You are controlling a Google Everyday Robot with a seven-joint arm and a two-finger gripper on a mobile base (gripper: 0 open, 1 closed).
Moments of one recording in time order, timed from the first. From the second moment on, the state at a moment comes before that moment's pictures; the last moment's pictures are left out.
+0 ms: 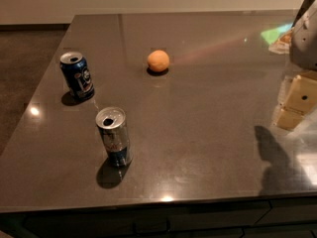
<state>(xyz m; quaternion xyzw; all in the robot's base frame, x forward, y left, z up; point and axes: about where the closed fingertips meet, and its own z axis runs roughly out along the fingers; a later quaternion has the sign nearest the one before) 0.438 -0.217 0.976 -0.60 0.78 -0.03 0.16</state>
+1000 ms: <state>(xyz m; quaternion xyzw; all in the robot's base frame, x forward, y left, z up) 0.468 -0.171 0.975 -0.63 0.76 -0.01 0.19</state>
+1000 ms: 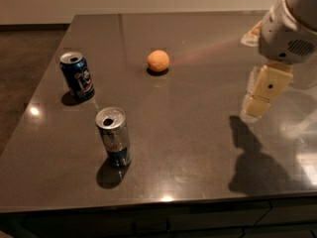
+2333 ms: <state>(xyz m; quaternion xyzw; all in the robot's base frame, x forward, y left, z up) 0.551 -0.023 0.946 -0.66 0.71 0.07 0.24</state>
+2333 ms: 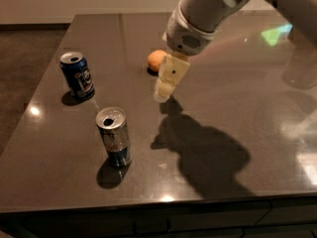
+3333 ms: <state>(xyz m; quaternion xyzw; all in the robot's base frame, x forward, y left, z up) 0.601 0.105 0.939 -0.66 0.68 0.14 0.28</state>
